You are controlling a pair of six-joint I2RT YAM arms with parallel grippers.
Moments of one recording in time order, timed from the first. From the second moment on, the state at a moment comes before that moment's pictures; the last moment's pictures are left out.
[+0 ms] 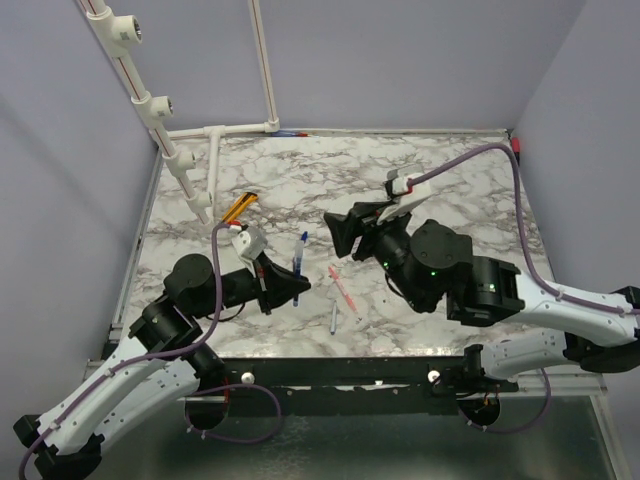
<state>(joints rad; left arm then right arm) -0.77 0.52 0.68 -0.21 0.44 -0.39 1.43 1.22 1.46 -0.29 0.86 0.25</state>
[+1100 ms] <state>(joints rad) -0.74 1.19 0.74 -0.58 -0.42 -0.67 1.17 1.12 1.02 -0.93 0.69 0.75</state>
